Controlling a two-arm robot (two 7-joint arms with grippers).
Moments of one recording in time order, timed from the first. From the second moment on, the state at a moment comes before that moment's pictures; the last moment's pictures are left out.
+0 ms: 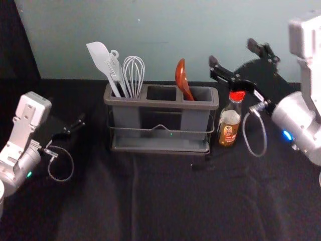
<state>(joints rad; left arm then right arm) -0.20 0.60 0.45 -1.41 -0.25 -0.12 0.03 0.15 0.34 -0.24 -1.95 0.14 0.33 0.14</state>
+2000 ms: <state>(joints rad) -0.20 0.60 0.45 -1.41 -0.25 -0.12 0.03 -0.24 0.24 -0.05 -1.79 0.09 0.04 0.14</state>
